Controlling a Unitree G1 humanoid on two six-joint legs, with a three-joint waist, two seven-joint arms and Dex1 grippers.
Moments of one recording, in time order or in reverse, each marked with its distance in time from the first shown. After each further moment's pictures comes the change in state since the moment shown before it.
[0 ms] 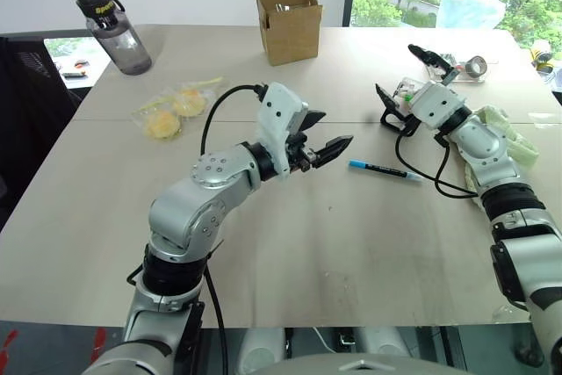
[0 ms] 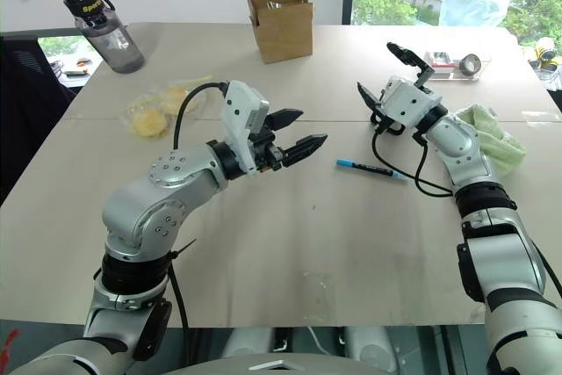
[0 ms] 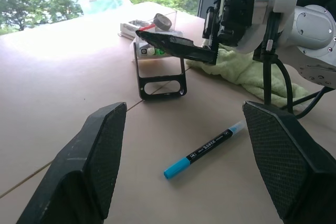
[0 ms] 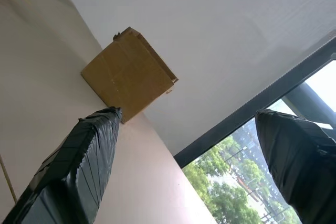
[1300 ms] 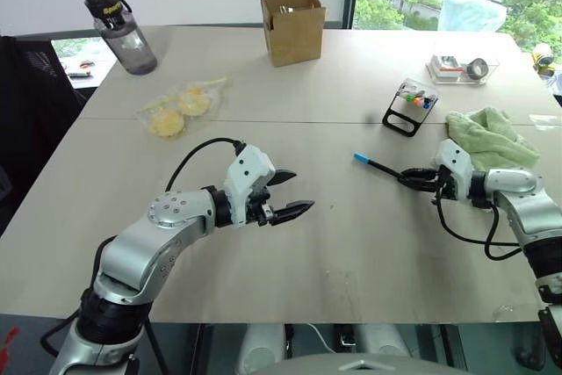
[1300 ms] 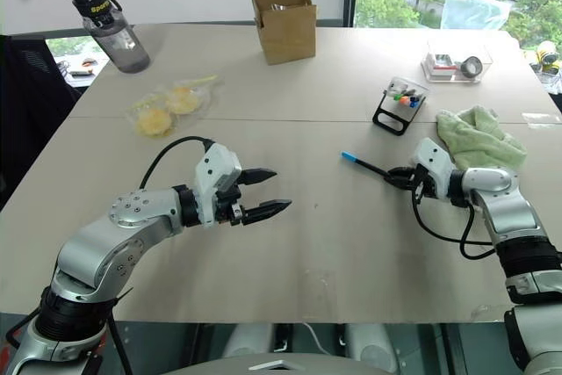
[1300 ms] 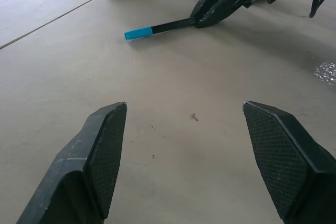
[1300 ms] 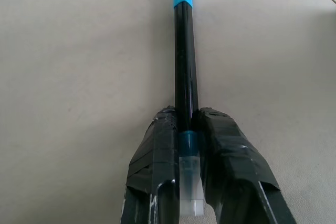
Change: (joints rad) left arm 0.305 0.292 0.024 -0.016 -0.007 -0.128 -0.297; right arm 0.394 -0.195 0.005 -0.468 0.349 0.942 0.720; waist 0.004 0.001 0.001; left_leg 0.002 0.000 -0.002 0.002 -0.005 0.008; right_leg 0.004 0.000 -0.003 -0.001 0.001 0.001
